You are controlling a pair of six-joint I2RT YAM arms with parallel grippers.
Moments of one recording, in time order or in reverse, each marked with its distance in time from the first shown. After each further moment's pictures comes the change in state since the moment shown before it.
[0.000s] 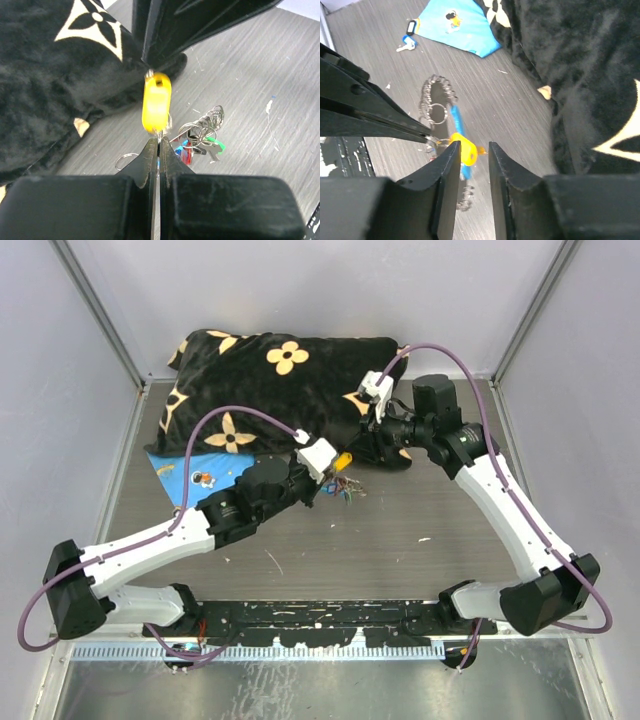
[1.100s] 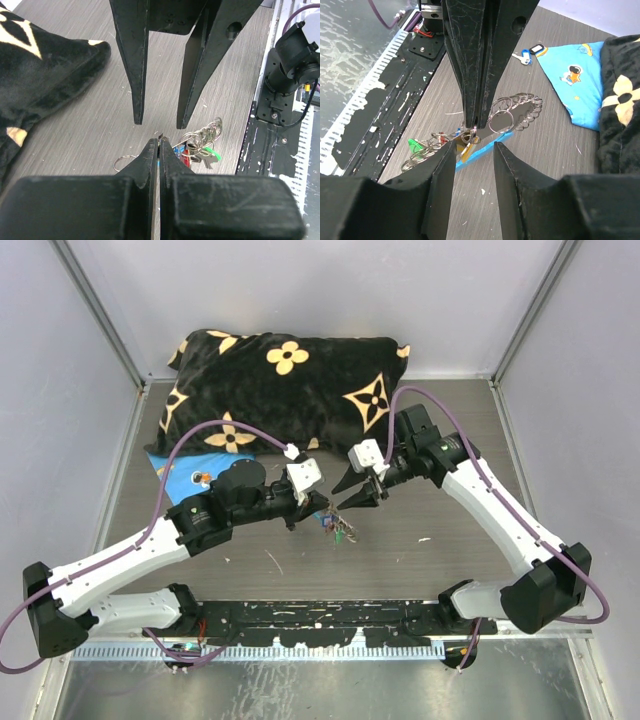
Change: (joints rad) left arm 0.028 -0.158 -0.009 -0.228 0.388 -0.002; right arm 0.061 0.012 -0.121 -0.302 -0.535 -0.869
